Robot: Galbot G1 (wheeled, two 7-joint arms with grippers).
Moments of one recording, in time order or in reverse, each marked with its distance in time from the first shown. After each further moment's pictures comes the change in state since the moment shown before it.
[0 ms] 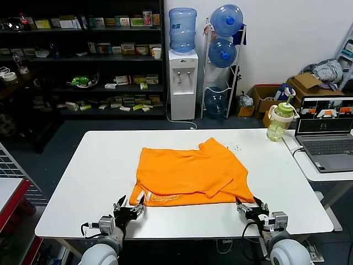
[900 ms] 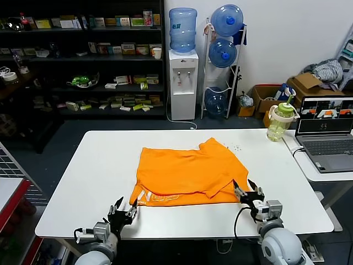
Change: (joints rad) left arm 0.077 0.049 -0.020 -0.064 0.052 -0.012 -0.015; right arm 0.028 0.010 -0.003 0.031 -0.034 0.041 0.044
